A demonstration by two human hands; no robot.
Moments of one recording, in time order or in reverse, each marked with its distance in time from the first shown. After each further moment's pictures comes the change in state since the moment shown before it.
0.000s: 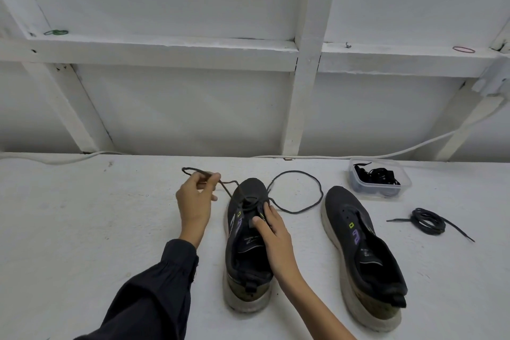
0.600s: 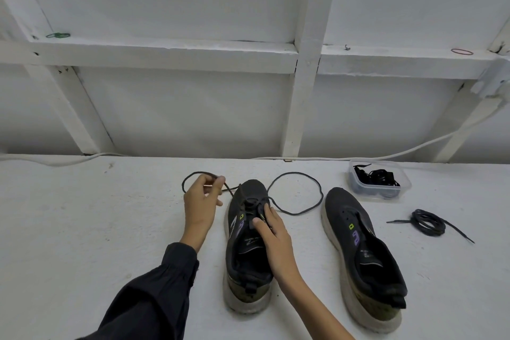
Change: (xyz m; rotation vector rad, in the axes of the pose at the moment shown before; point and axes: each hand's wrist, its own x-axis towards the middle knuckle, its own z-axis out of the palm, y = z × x) left_hand -0.004 0.000 0.003 -0.005 -0.110 0.015; right_hand -0.001 0.001 0.000 0.018 0.001 -0.001
